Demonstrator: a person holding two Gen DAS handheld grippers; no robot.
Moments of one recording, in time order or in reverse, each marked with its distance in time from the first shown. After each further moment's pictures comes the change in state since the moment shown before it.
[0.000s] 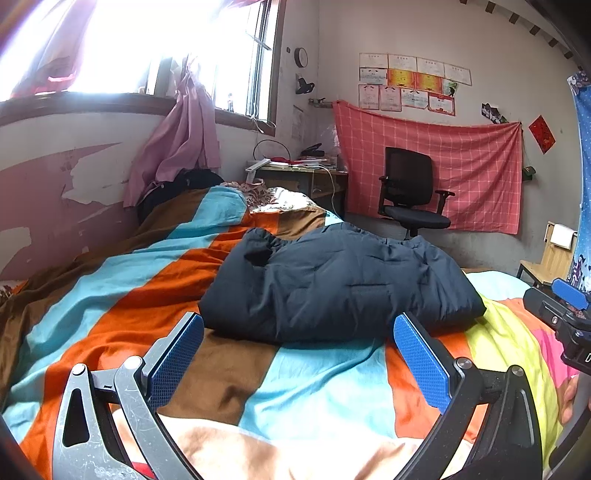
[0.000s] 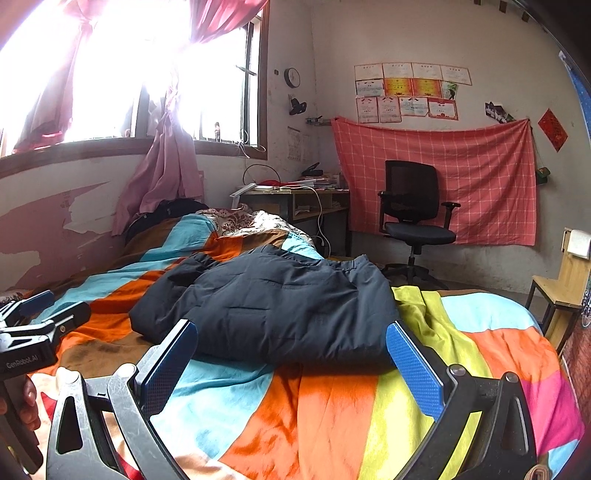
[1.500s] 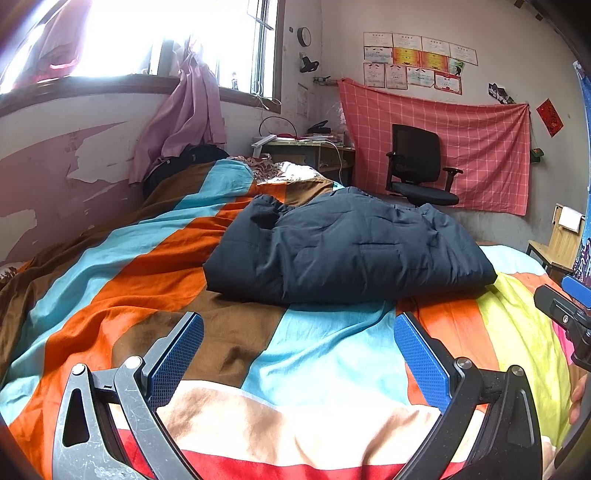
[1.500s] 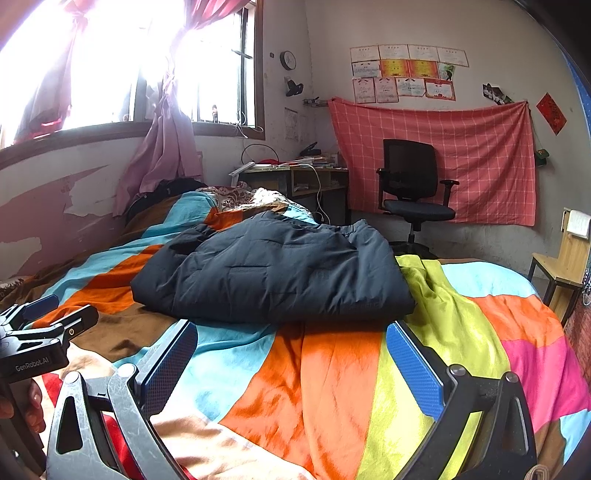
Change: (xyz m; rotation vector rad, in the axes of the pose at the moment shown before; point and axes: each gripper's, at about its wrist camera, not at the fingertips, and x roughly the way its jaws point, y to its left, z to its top) left arm 0.009 0.001 -0.034 0.008 0.083 0.036; right arm -0.005 0.000 -0.038 0.018 0.066 -0.003
